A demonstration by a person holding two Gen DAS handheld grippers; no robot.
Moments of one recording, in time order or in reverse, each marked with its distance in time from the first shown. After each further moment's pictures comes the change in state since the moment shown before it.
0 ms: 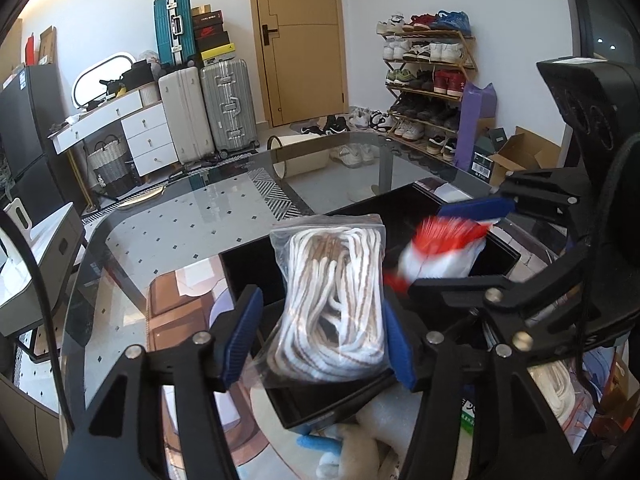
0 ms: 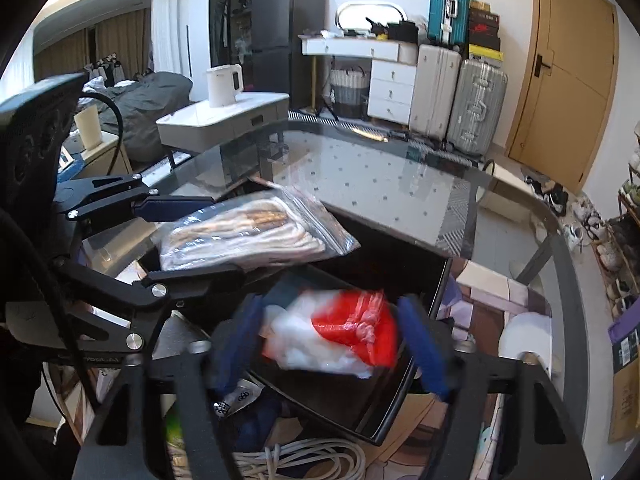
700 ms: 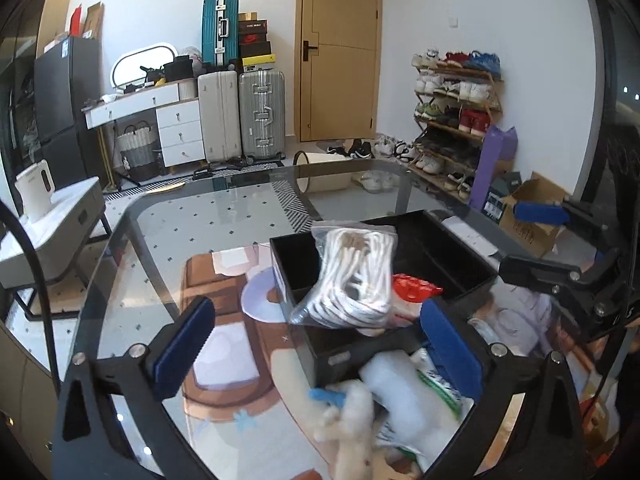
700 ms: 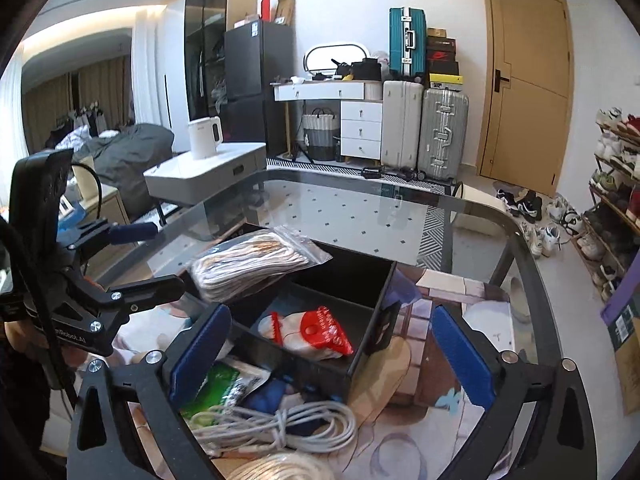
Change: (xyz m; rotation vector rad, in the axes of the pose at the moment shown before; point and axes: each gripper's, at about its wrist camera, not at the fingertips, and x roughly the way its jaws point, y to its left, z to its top) left arm -0.052 0.015 -0.022 -0.164 -0.081 0.033; right arm -0.076 -0.003 -0.023 0.121 -0.154 -0.056
